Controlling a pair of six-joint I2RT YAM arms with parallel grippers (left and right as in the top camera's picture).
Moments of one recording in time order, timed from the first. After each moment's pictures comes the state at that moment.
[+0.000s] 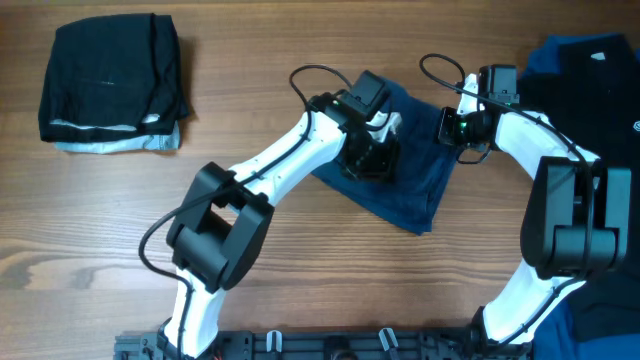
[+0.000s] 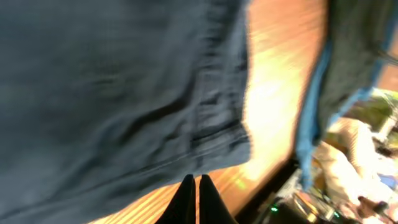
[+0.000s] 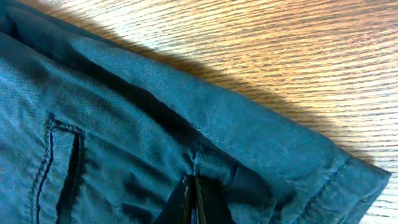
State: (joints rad) left arm -0.68 2.12 1.64 -0.80 0.63 -0.47; right arm -0.05 1.97 1.18 -0.42 -0.28 0.18
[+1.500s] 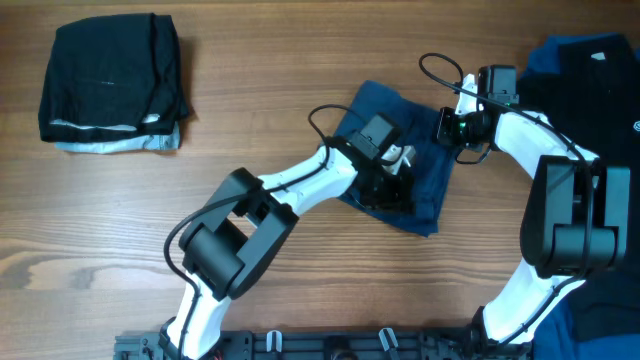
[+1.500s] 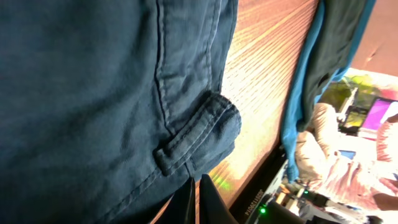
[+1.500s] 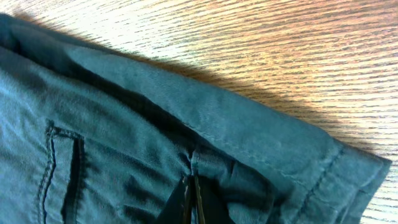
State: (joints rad) left arm -0.78 2.12 1.40 -0.44 0.74 -0.63; right arm -0.05 1.97 1.18 -0.42 -0.32 0.18
